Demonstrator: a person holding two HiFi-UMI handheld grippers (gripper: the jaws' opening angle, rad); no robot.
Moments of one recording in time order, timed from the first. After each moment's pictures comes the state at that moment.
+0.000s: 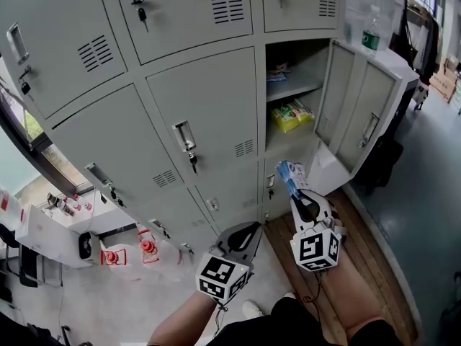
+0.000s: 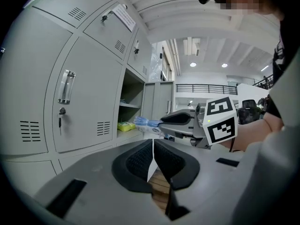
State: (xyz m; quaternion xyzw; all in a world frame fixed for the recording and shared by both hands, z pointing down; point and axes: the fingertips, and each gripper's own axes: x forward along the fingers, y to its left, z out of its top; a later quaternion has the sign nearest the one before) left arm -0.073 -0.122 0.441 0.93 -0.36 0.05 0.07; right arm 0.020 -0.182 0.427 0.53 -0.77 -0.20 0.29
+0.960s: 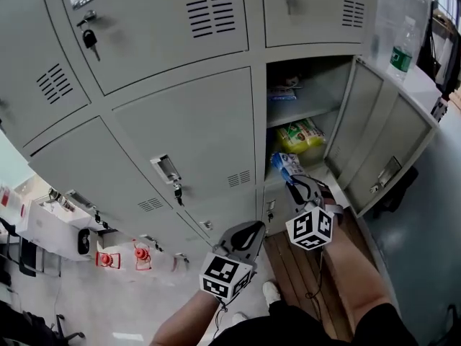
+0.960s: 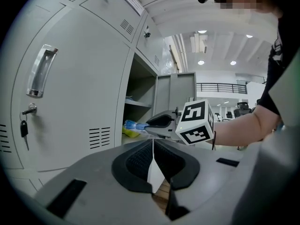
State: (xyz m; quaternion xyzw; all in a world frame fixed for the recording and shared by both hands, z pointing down) left arm -0.025 -0.252 0.448 0.91 -0.40 0.05 0.08; right arm 0.046 -0.371 0.454 0.44 -0.79 -0.25 0.34
